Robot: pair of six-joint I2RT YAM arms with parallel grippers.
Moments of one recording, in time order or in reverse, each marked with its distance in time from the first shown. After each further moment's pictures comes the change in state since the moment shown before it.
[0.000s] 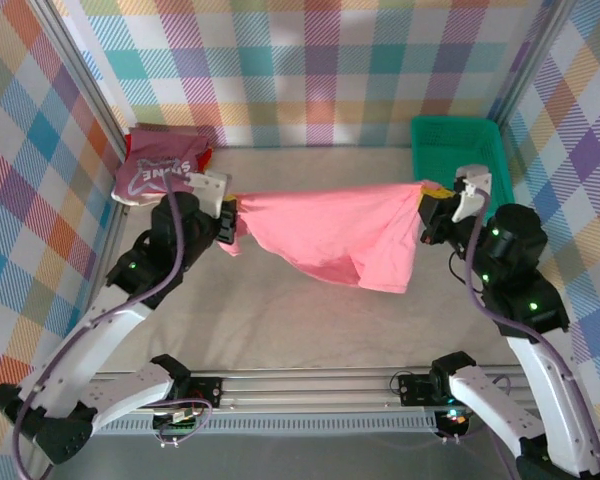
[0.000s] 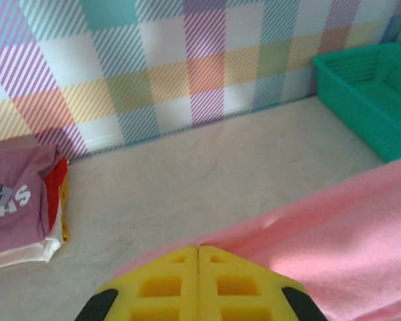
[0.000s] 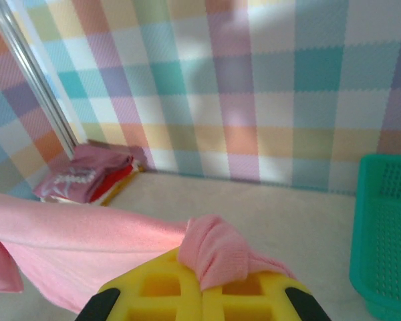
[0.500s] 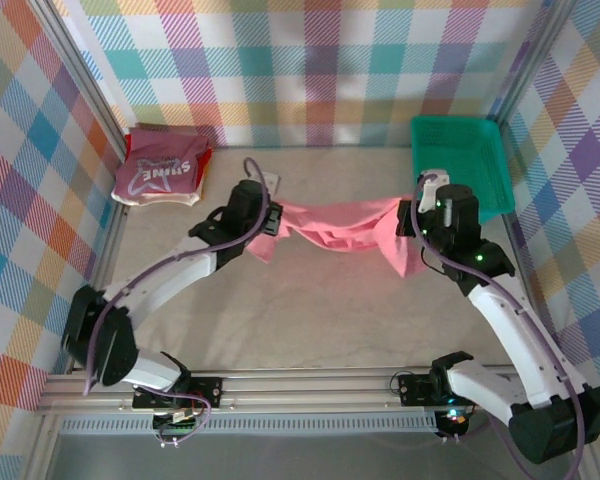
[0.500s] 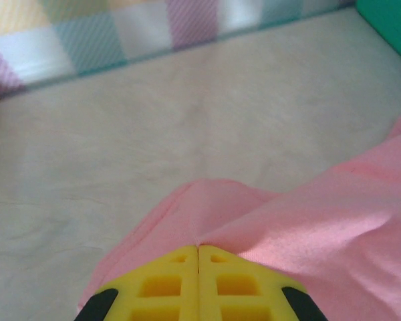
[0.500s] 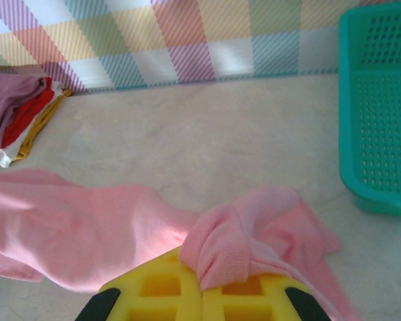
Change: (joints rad) left arm -0.027 0.451 -0.026 0.235 -0.065 -0.090; right arm -0.008 0.235 -0.161 0.047 0.113 0.092
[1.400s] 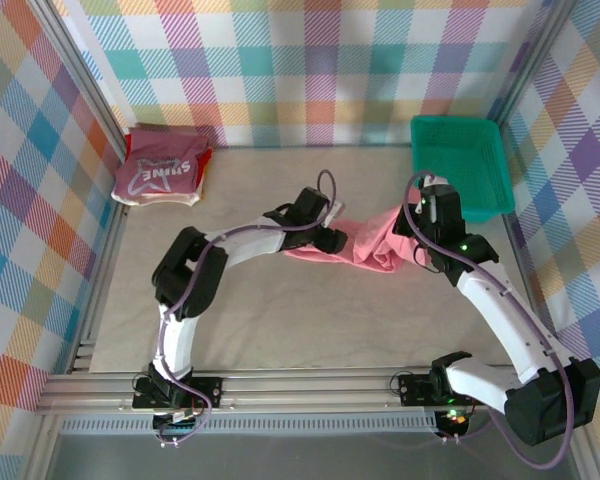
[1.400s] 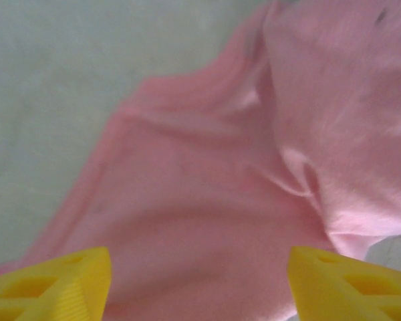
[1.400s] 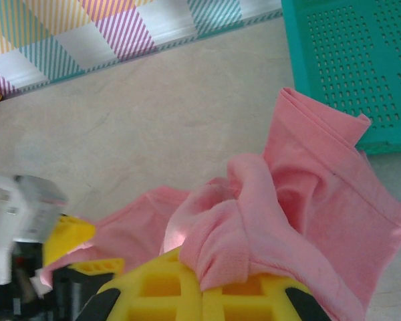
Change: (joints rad) left arm -0.109 0.660 0.351 -0.008 0.401 0.012; right arm 0.013 0.114 -0.045 0.002 0.133 0.189
